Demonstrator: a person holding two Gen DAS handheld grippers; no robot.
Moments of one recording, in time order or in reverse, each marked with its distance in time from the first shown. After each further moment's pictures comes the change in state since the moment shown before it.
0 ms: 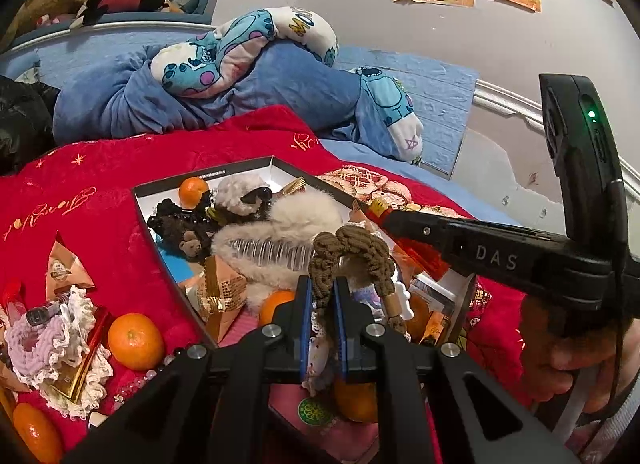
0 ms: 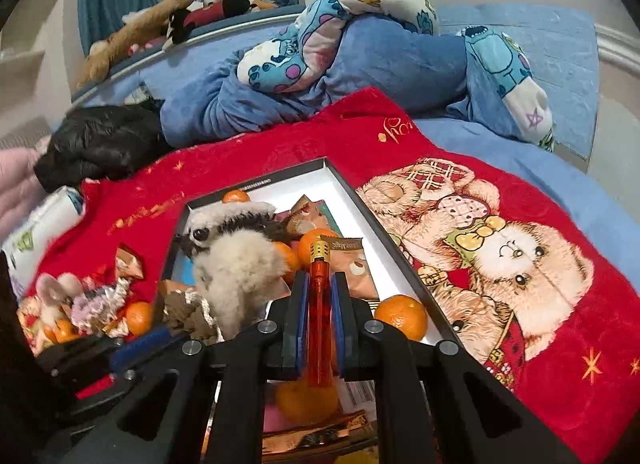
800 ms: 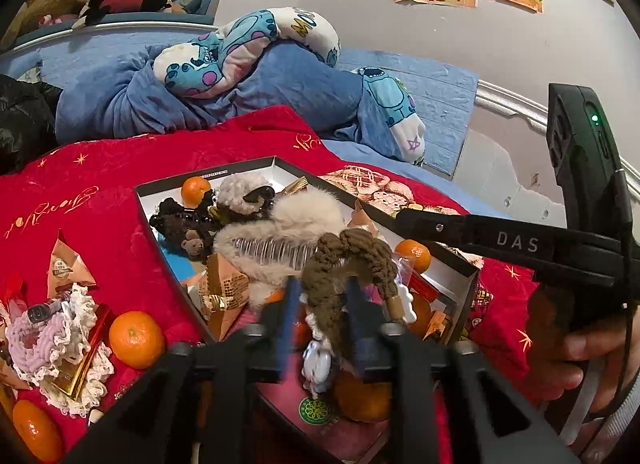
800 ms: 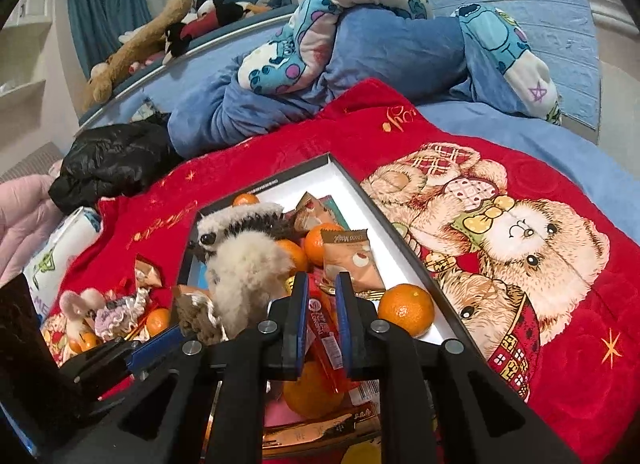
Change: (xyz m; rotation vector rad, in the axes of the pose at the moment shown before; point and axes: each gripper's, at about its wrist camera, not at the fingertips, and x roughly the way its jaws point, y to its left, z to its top) left arm 0.000 0.002 -0.001 -0.007 0.004 0.003; right arm -0.002 -0.018 0.001 0.106 0.008 0.085
